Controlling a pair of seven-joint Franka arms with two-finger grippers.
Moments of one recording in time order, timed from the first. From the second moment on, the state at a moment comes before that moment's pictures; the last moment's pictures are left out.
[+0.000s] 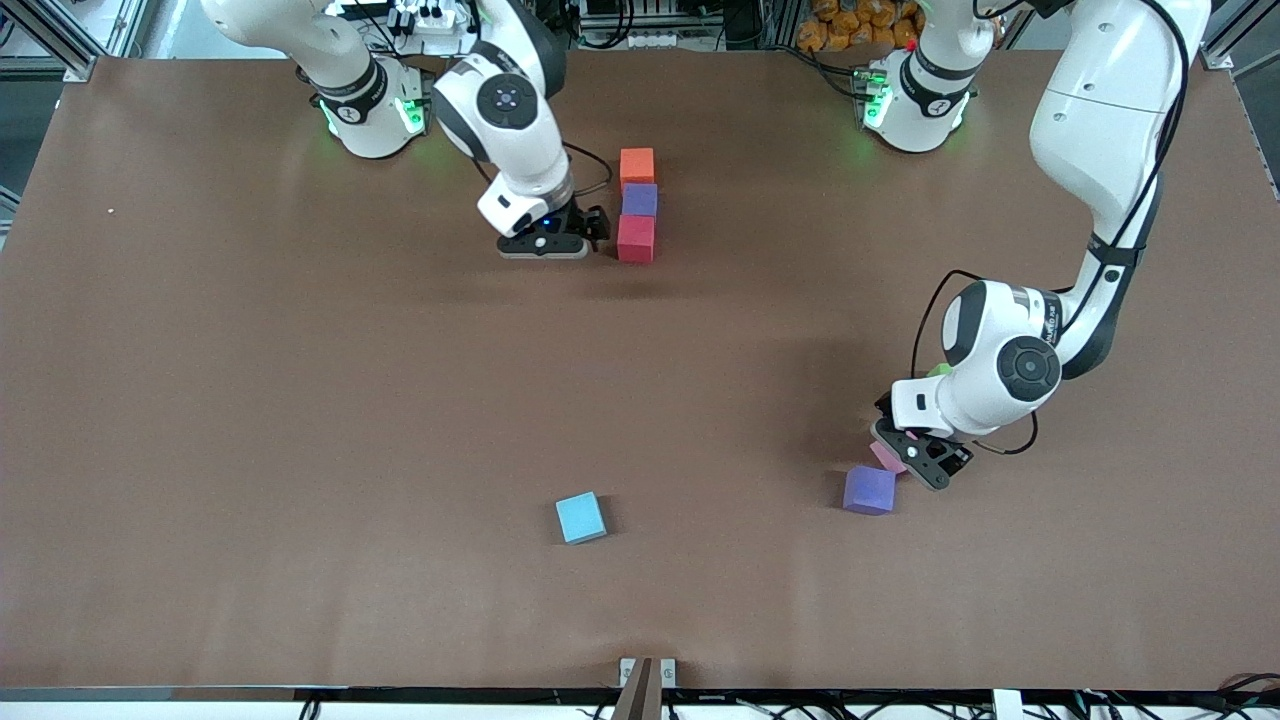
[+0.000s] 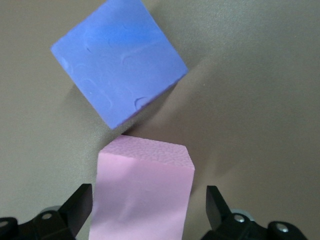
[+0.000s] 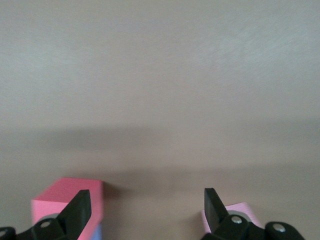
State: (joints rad) left arm -0.04 0.62 -0.15 -1.83 0.09 2.48 0.62; right arm 0.74 0.10 0.07 -2.36 0.08 2.48 0.74
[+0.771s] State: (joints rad) left arm -0.05 0.63 -0.13 -1.81 0.08 2.49 0.55; right arm 0.73 0.09 0.15 -2.52 -0.03 2.49 0.64
